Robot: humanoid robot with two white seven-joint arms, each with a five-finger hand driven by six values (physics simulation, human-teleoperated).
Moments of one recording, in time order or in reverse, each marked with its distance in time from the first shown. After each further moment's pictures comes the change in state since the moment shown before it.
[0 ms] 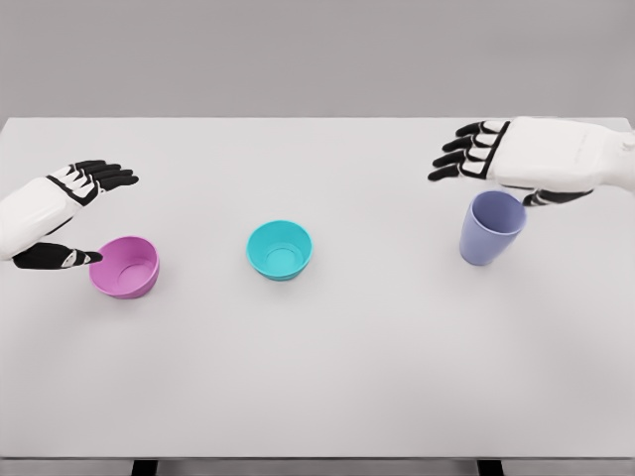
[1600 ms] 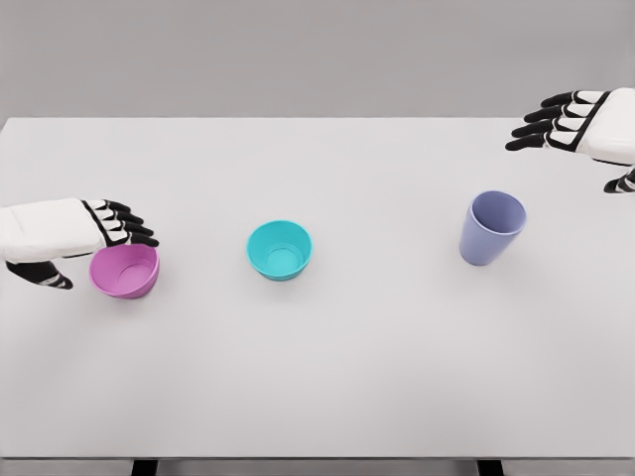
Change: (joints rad) left arm -0.302 0.181 -0.237 -0.086 0.011 -0.002 -0.505; right arm 0.140 -0.181 -0.205 -0.007 -0.135 0.000 0.000
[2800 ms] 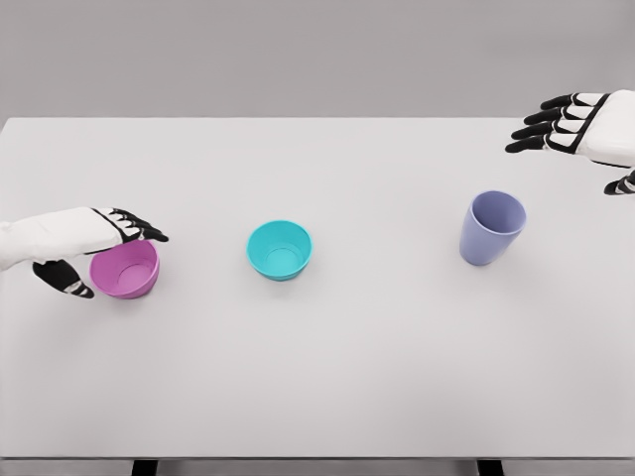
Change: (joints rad) left arm -0.008 -0.056 -0.084 0.026 0.054 0.227 0.000; right arm 0.002 -0.002 0.004 0.000 0.001 0.000 0.000
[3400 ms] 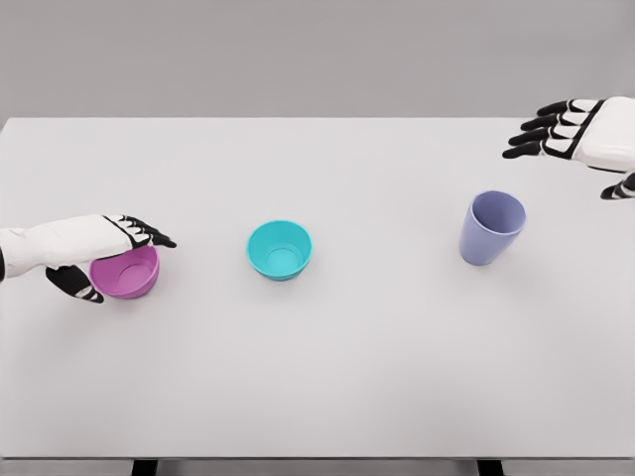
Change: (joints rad) left arm 0.000 -0.041 -0.018 0.027 -0.031 0.000 0.000; right arm 0.000 0.001 0.016 0.000 0.002 0.000 0.000
